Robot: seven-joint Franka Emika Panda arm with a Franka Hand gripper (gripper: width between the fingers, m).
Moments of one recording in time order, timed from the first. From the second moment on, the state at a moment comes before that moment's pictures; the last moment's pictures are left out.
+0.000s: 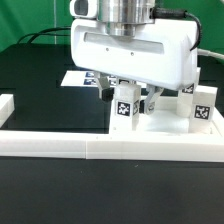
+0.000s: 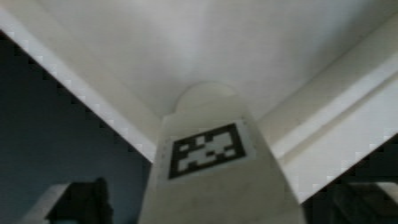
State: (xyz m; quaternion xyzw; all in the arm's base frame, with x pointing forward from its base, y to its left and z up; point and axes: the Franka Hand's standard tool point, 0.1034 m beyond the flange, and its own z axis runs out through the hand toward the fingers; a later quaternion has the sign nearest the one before) arm 0.621 -0.001 0.062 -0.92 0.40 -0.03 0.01
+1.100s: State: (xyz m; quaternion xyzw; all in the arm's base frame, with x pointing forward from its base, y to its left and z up) arm 0.615 -0.011 0.062 -0.88 0.47 -0.03 0.00
